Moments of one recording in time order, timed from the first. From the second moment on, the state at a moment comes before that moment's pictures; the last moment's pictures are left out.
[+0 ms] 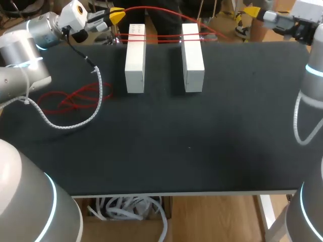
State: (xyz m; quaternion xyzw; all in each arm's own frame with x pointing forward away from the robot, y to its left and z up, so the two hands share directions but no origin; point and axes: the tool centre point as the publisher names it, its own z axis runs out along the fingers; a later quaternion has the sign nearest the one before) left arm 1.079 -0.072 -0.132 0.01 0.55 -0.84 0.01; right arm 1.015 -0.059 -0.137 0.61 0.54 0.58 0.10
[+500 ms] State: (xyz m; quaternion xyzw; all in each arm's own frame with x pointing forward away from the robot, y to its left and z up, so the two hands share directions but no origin) left arm 1.079 -0.072 -0.132 0.01 0.55 -0.84 0.01; right arm 0.970 -0.043 -0.150 0.74 0.39 0.53 0.16
